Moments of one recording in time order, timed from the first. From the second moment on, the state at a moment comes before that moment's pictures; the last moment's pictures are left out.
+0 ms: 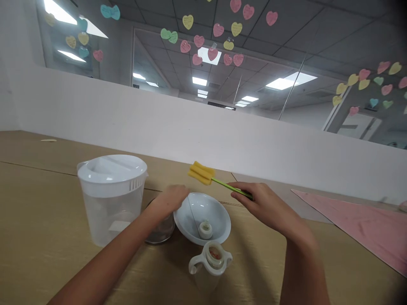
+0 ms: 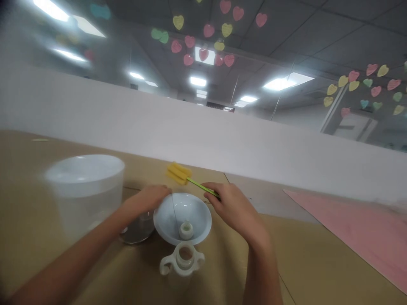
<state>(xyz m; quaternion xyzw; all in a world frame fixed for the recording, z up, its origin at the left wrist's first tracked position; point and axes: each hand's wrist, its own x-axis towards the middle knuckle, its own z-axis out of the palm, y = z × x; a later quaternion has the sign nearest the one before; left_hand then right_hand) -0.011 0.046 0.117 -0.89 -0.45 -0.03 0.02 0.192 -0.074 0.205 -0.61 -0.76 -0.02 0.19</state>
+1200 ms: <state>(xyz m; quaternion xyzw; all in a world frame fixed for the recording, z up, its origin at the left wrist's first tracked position) -0.045 0.006 0.183 -0.88 -0.40 -0.25 0.01 0.198 -0.073 0.201 -0.63 -0.76 0.02 0.16</state>
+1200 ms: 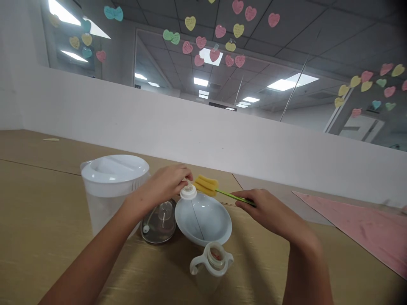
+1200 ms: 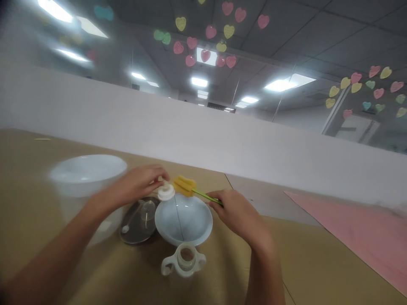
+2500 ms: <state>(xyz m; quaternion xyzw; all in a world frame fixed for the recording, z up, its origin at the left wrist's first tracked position) -0.020 0.041 0.129 -0.85 -0.53 0.04 -0.01 0.203 -0.077 0.204 -0.63 -0.77 0.00 0.14</state>
